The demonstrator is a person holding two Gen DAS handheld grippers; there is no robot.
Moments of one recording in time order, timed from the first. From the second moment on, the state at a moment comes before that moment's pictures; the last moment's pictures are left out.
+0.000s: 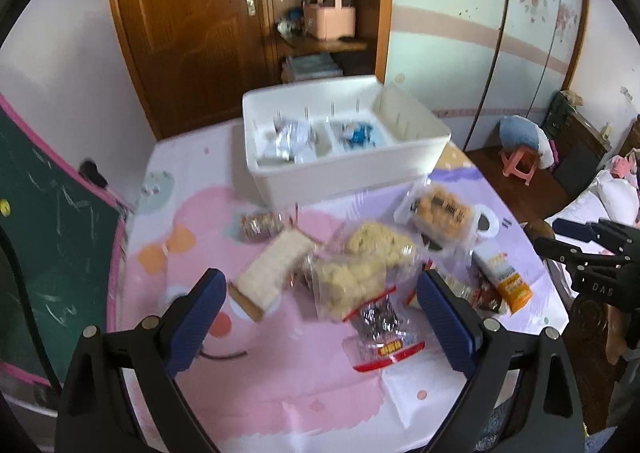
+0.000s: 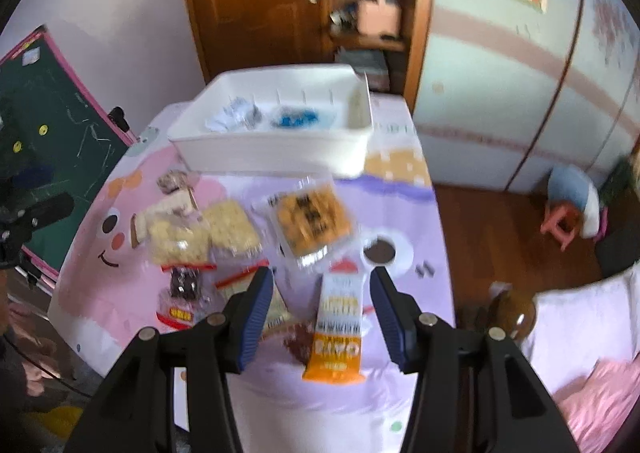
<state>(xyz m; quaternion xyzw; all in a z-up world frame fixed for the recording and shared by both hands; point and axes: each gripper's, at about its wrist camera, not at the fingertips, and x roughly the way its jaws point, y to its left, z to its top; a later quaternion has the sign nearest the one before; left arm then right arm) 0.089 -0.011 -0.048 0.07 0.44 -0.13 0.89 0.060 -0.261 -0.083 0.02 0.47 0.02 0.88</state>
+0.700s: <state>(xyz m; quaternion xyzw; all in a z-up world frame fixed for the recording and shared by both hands) 0.145 -0.028 -0.160 0.03 0.50 -0.12 0.85 0.074 -0.276 -0.181 0.05 0.55 -0.01 0.83</state>
